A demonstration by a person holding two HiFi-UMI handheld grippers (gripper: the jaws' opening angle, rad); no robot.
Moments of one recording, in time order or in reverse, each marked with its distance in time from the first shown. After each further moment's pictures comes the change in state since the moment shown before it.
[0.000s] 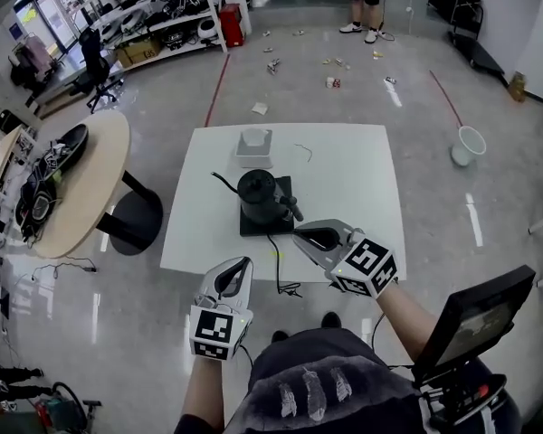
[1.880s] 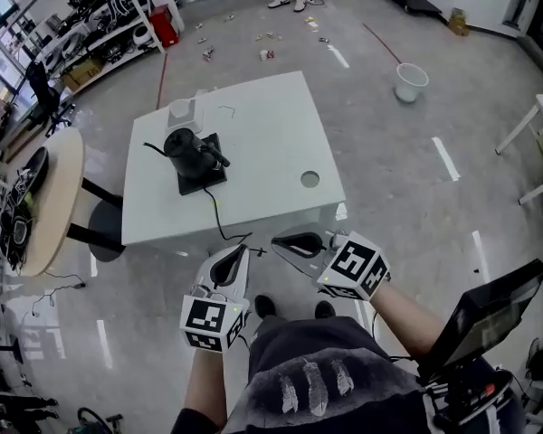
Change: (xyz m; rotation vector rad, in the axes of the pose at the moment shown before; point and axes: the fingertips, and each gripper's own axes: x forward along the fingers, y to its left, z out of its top) left arm -0.060 -0.200 -0.002 -0.031 -0.018 -0.226; right arm -0.175 0.136 -0.075 0.078 0.005 -0.071
